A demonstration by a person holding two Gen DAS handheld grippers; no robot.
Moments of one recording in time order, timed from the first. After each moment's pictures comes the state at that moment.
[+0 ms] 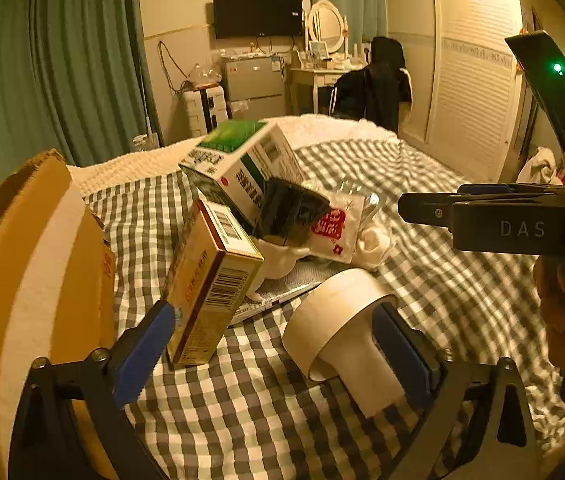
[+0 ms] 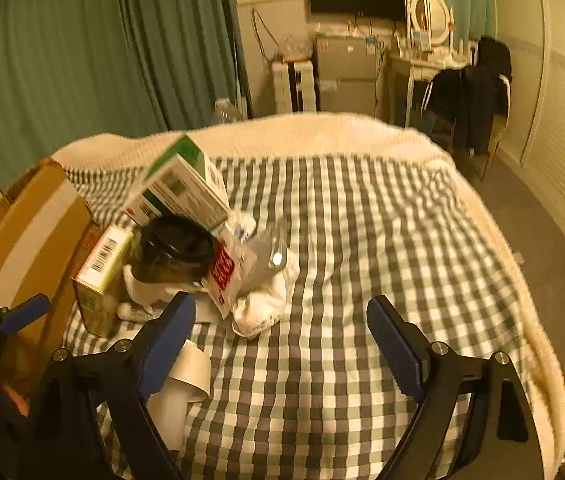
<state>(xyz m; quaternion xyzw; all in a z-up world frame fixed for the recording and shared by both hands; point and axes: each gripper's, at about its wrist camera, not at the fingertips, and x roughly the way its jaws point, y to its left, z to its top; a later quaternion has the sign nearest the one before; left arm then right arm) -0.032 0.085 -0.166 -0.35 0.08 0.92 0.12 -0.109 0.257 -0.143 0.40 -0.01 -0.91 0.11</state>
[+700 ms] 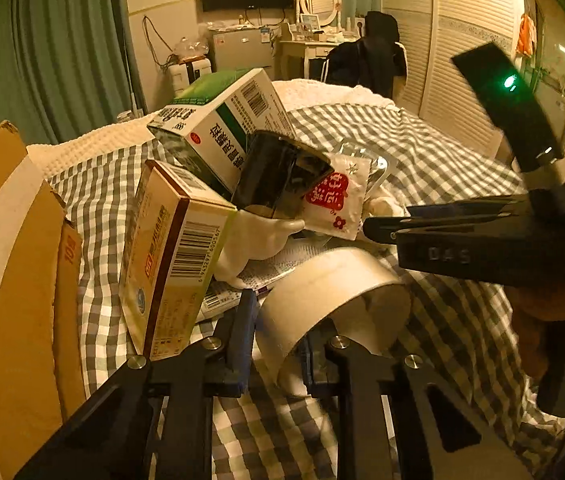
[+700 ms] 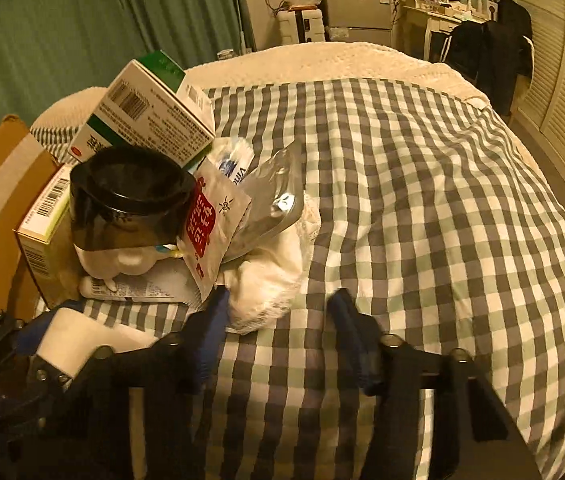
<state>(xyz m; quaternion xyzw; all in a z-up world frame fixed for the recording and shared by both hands) -0.057 0.093 -0.191 -0.39 0.08 0.90 0.14 -0.145 0.237 -0.202 0.47 -0.01 -0.88 0.12</state>
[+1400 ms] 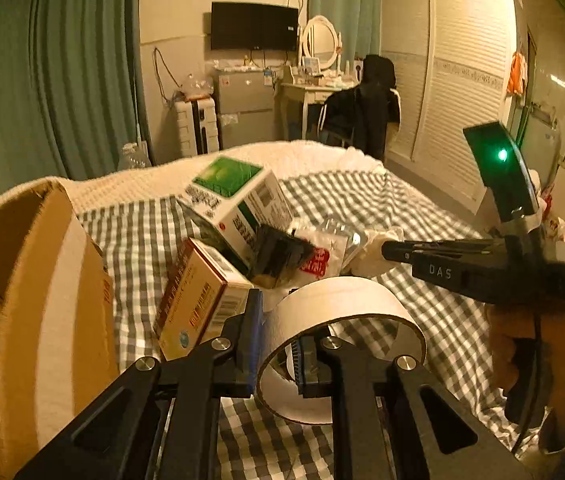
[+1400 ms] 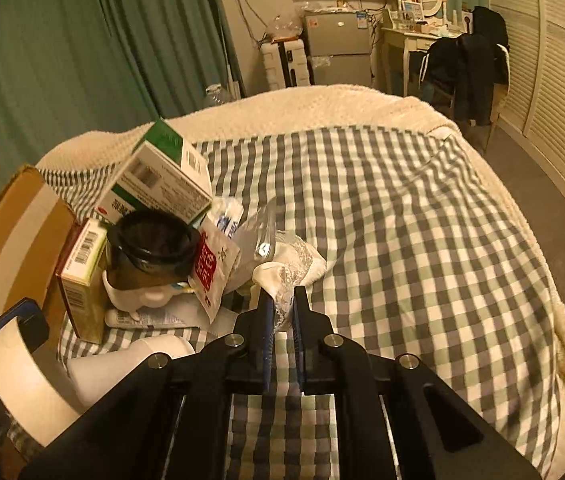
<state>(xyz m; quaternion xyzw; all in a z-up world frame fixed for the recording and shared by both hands) -0.030 0.077 -0.121 -0.33 0.05 0.93 0.15 -0.126 0.257 -0.151 0.42 -0.04 -0.90 0.10</state>
